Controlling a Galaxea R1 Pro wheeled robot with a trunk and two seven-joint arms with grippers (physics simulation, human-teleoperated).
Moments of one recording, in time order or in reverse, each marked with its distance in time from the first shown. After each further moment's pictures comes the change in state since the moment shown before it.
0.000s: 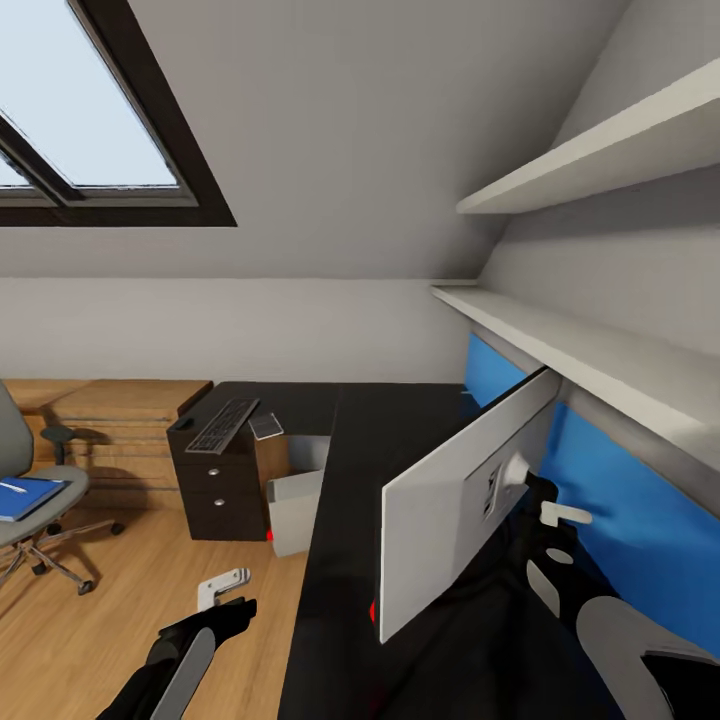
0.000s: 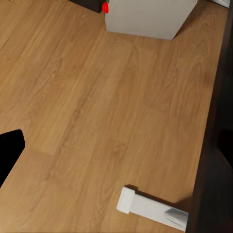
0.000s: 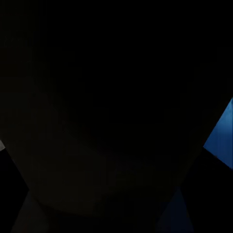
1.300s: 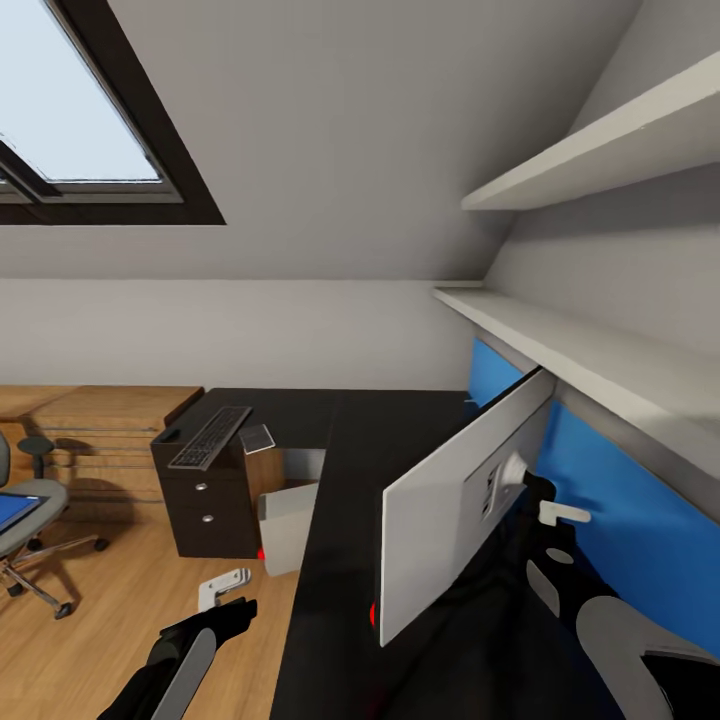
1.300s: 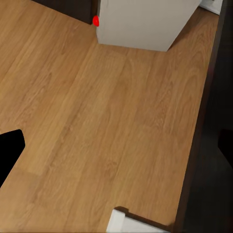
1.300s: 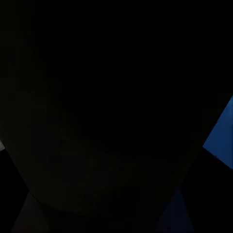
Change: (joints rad) left arm 0.000 -0.001 -0.003 0.002 -0.002 0.000 0.002; right arm 0.000 0.000 0.001 -0.002 0.001 -0.001 0.021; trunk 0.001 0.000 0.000
